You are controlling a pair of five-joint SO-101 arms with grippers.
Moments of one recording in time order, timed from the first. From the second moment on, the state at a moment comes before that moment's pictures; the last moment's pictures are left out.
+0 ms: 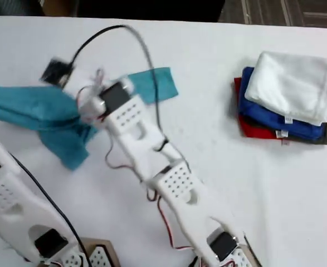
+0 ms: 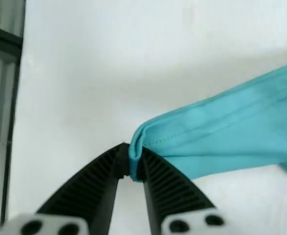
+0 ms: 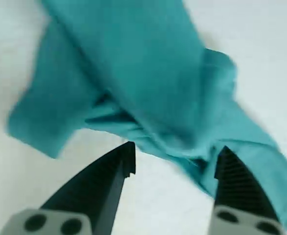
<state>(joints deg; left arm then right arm) -47.6 31.7 -67.1 99.9 -39.3 -48.6 63.0 -90.3 97.1 28.9</state>
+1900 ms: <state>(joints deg) -51.1 38.2 -67.1 93.2 -39.3 -49.8 72.6 -81.6 92.6 23.3</state>
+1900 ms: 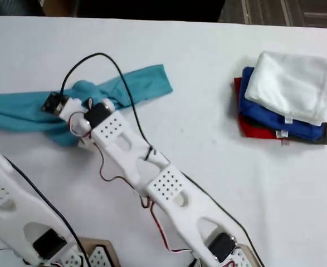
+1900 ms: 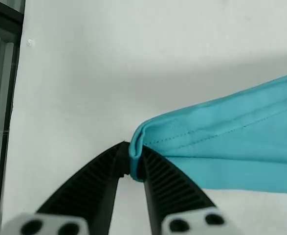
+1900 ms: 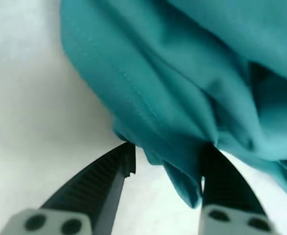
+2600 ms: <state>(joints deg) -42.0 38.2 -67.7 101.3 -39.3 -34.0 59.6 -92.8 97.6 30.6</state>
